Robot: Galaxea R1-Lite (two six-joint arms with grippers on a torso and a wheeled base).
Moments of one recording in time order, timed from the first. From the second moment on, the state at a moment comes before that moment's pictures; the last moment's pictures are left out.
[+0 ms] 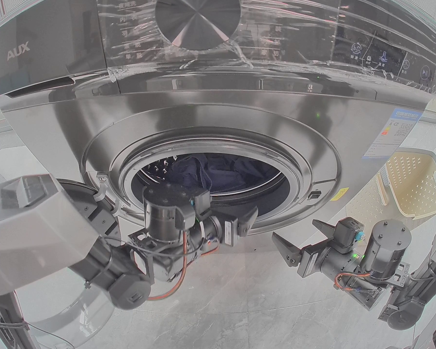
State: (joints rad) left arm -0.72 2.07 -0.82 -1.09 0.13 -0.15; right arm 0.75 1.86 -0.27 -1.46 -0.30 0.20
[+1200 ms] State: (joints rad) left arm -0.73 1.17 -0.03 -1.15 0.14 -0.09; right arm 0.64 1.51 -0.02 -1.35 -0.27 0.20
